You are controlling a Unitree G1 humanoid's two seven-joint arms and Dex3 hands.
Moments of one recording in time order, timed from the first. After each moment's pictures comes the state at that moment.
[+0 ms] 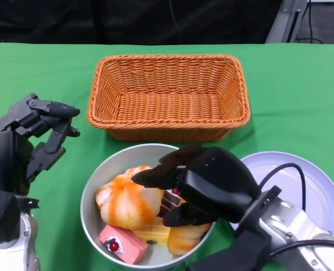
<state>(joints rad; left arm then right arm) -0.31 0.06 0.20 0.57 -0.12 -0.79 -0.08 -0.32 -0.16 0.51 0.07 -0.97 -0.32 -0.04</state>
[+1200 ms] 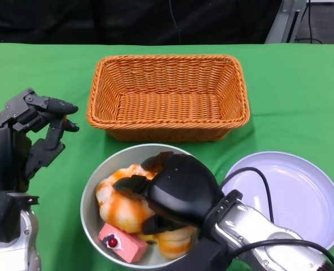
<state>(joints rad) -0.30 0.05 0.20 0.52 -0.11 -0.80 -0.06 -0.45 -0.11 0.76 0.21 -1.16 -0.08 -0.03</state>
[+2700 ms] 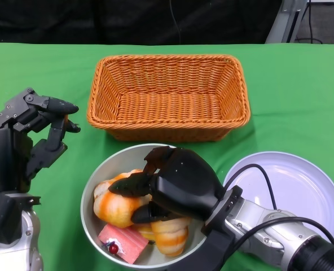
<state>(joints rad) -0.29 0.04 0.20 0.50 -0.11 -0.79 -0.06 -0.60 -0.07 0.77 0.65 -1.01 -0.44 -0.60</state>
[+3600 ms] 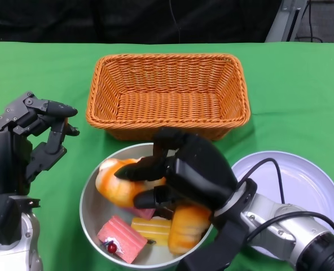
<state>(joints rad) -0.30 0.04 0.21 0.53 -0.12 -0.80 -0.06 -0.58 -0.10 0.67 0.60 -0.92 -0.59 -0.70</state>
